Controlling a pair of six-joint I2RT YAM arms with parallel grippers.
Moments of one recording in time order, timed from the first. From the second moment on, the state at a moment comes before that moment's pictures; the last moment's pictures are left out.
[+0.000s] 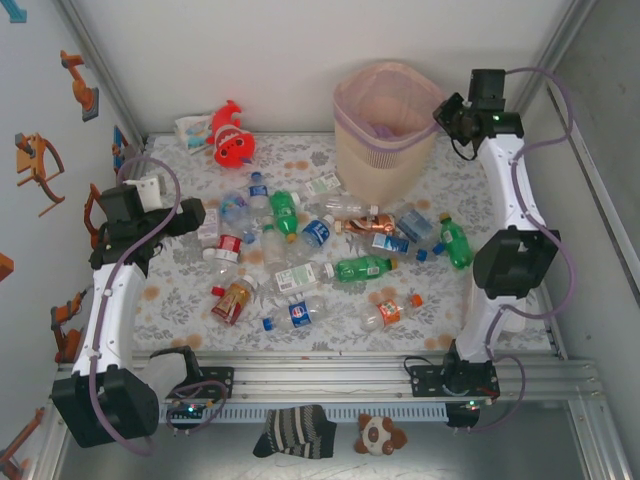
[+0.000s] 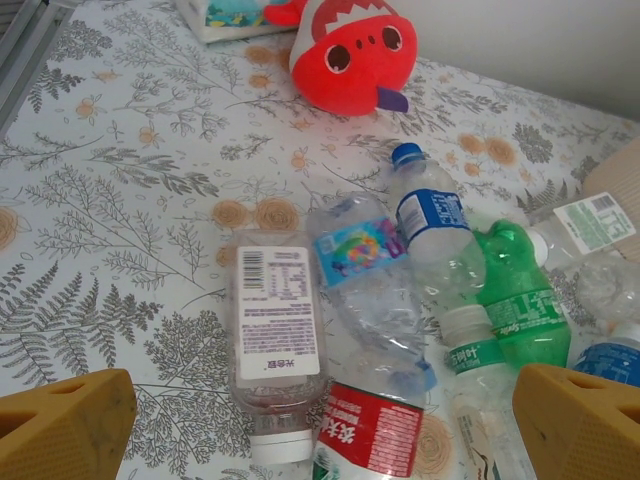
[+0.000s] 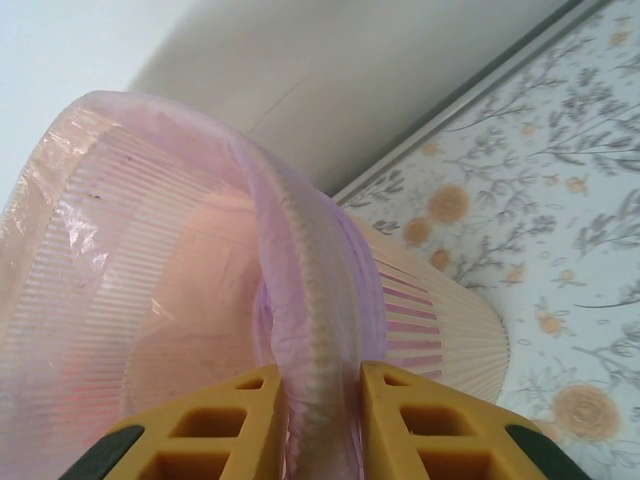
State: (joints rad) left arm 0.11 1.05 0.91 -0.52 0.25 -0.13; right arm 0.03 1.93 2.05 -0.76 -0.15 0.72
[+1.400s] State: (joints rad) left arm 0.11 1.06 0.91 -0.52 0.23 -0.13; right arm 0.09 1.56 1.78 -1.11 -0.15 0.30
